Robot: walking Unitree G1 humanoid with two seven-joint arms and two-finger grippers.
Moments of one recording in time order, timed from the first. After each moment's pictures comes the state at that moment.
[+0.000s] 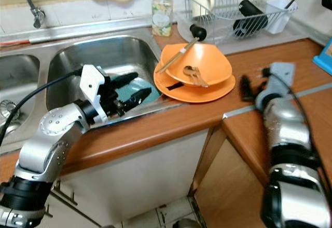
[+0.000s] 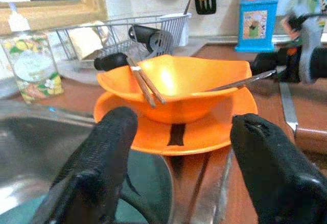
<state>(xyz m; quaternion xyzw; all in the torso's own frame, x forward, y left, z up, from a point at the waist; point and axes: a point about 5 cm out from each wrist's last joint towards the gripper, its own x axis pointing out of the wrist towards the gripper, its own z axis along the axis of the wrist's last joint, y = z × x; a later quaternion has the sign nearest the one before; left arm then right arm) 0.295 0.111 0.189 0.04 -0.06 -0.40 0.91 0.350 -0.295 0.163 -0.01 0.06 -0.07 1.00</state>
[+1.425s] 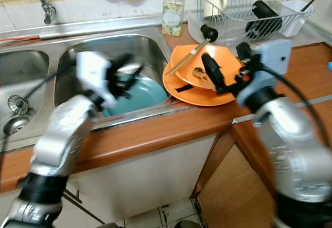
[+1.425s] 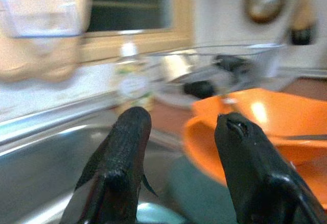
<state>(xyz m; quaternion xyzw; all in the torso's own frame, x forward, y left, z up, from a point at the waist) 0.306 0.111 0.204 0.02 -0.12 -0.24 0.96 0.271 -0.183 0.246 0.02 -0.09 0.15 0.98</state>
